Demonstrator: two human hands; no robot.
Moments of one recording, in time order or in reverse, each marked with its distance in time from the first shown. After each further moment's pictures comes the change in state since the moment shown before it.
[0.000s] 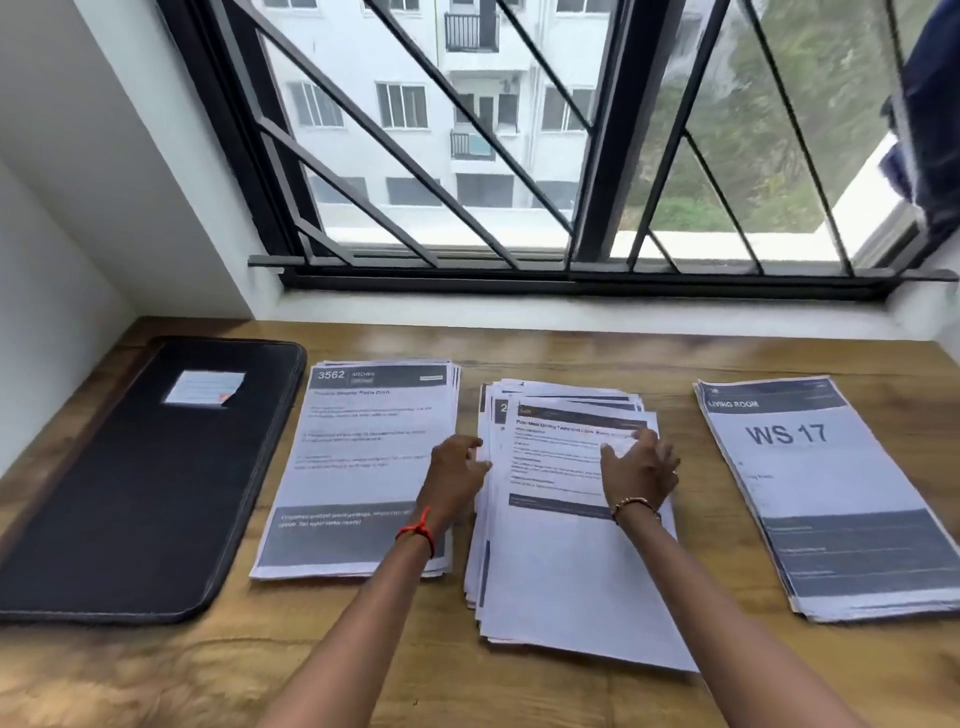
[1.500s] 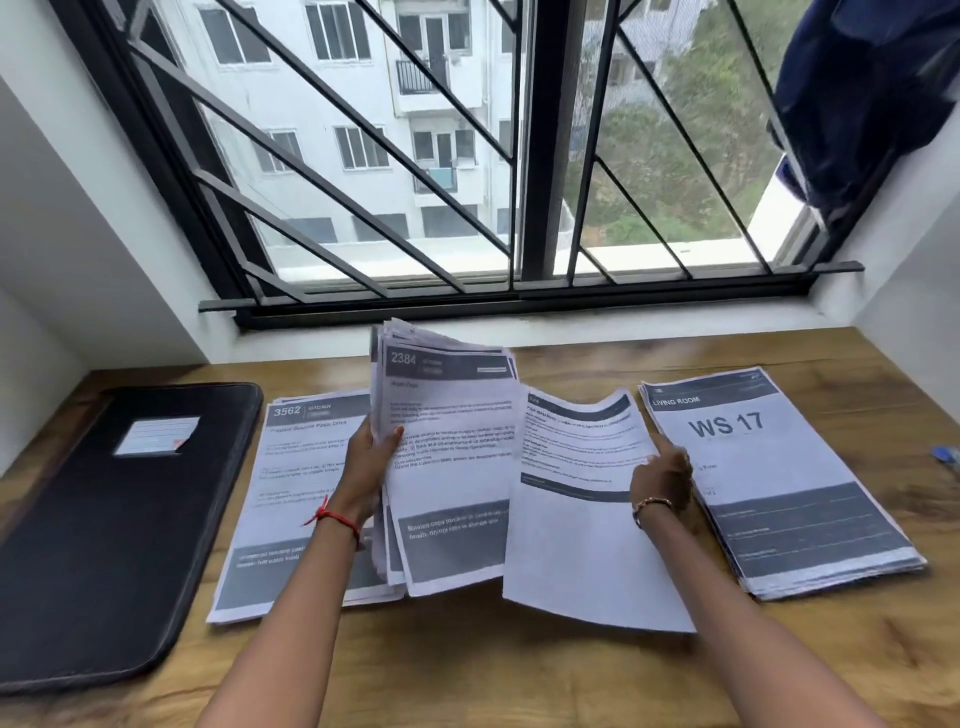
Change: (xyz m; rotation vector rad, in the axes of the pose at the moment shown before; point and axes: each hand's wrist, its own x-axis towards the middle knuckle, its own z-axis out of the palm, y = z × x) left_hand 0.024 0.001 -0.035 -0.719 0.018 -0.048; right_hand 0.035 0.050 -0.051 0.163 0.132 0.122
